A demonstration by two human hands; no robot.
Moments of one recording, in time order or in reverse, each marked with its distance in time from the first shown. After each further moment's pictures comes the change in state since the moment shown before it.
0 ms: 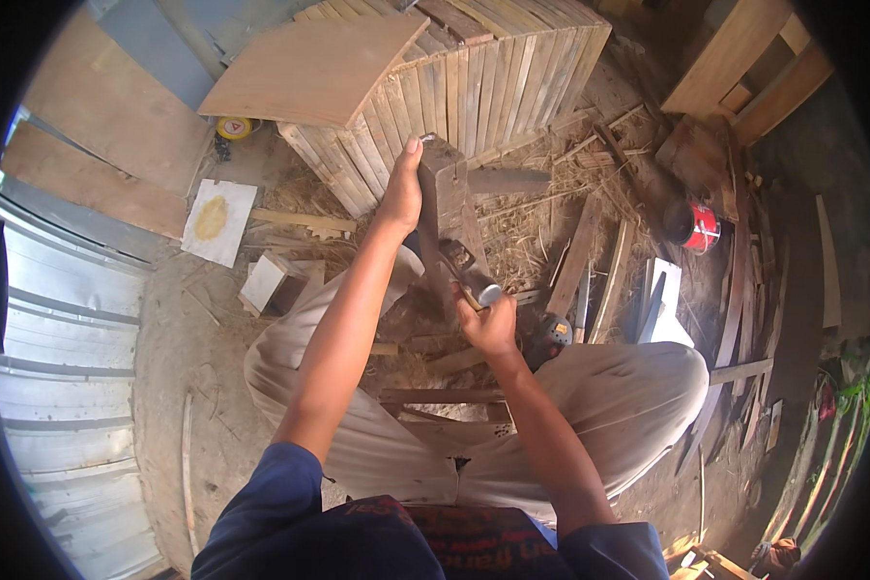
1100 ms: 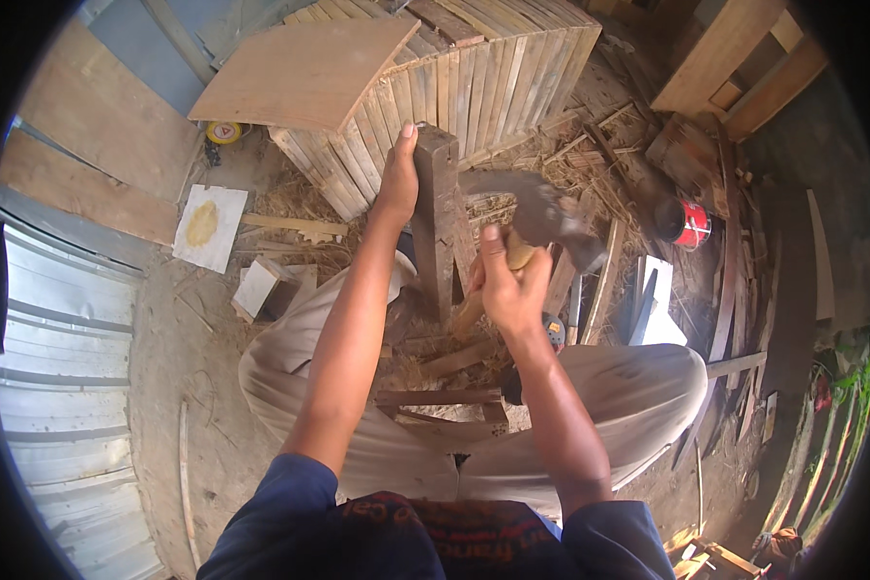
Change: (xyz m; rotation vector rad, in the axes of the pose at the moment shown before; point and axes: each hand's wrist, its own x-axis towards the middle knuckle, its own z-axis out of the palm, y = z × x) left_hand 0.021 -0.009 0.000 0.059 0.095 0.032; right_hand 0.065 -0.105 -0.038 0.439 0.034 0.098
